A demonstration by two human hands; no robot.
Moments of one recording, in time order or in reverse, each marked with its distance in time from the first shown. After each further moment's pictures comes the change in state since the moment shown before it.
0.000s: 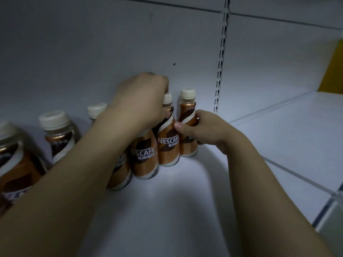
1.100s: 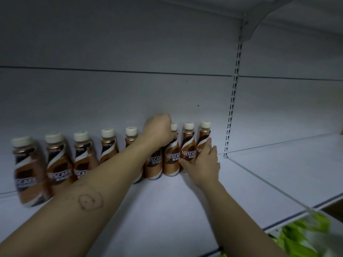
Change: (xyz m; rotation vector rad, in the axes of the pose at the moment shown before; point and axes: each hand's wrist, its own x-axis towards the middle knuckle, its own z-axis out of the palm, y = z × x) left_hand -0.046 -0.023 -0.019 -0.156 -0.009 -0.282; right_hand -0.055 -0.002 0.072 -0.101 0.386 -0.051
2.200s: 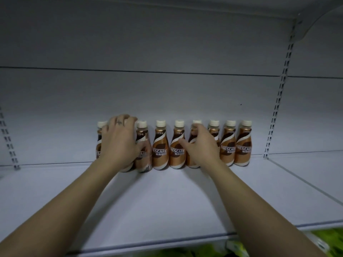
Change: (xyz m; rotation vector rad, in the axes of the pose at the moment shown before) left_hand -0.158 -0.142 -0.084 0.306 0.374 -0.219; right_hand -0.057 -0.112 0.015 0.129 -0.096 -0.408
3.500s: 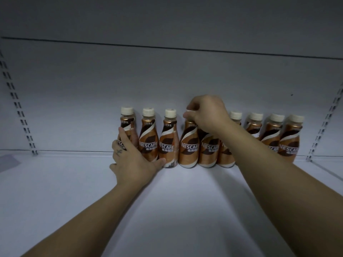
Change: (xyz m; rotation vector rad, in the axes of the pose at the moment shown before) left_hand -0.045 -0.041 0.067 -0.384 -0.161 -0.596; right_hand 0.069 -0.071 0.041 -0.207 -0.203 -0.232
